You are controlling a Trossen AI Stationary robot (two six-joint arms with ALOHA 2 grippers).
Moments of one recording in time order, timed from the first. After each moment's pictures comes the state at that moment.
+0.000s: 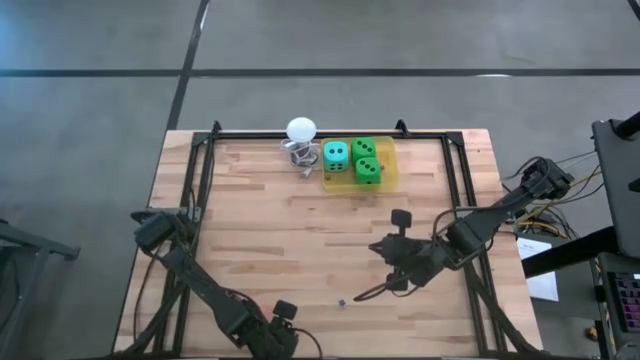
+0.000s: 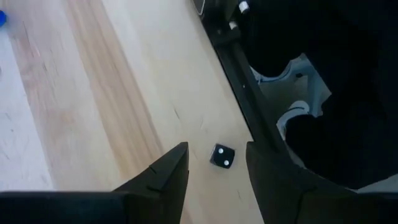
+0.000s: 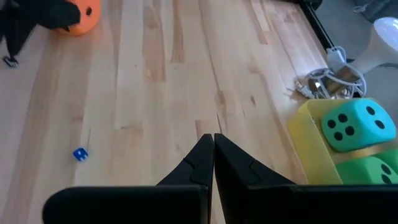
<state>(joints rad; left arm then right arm) -0.80 2.01 1.36 -0.43 -0.11 -0.39 0.57 1.37 1.14 -0.66 0.63 0.39</state>
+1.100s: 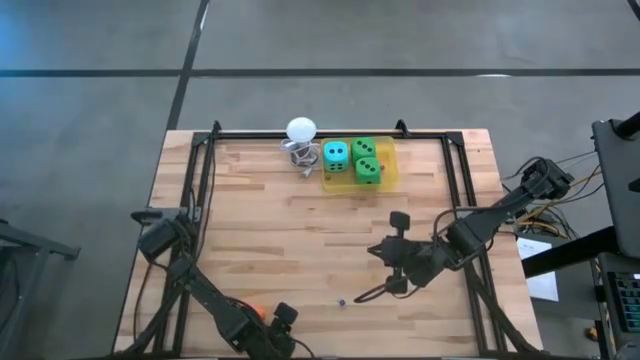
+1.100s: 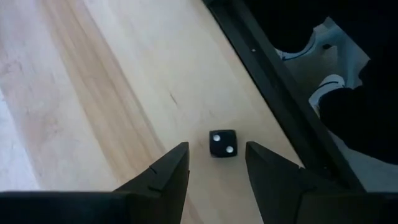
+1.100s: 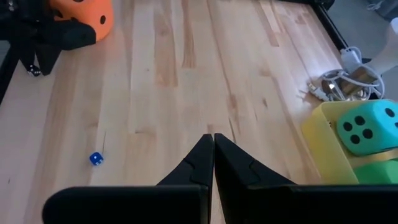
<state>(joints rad) -0.83 2.07 1.34 -0.39 -0.19 -0.26 0.57 1.37 1.14 -0.62 0.60 0.40</state>
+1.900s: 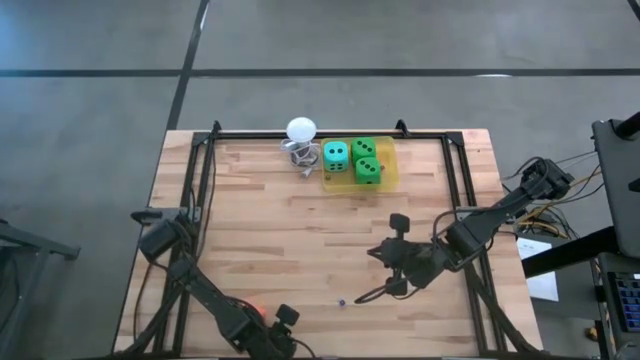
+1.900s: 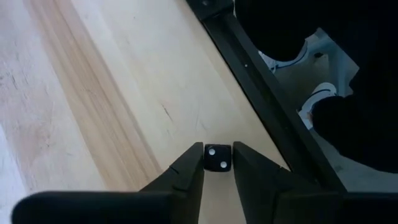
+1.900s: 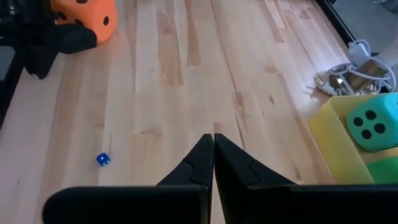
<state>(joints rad) -0.82 2.08 1.34 -0.35 -0.17 -0.26 0.58 1.37 1.11 -0.59 0.59 0.44</state>
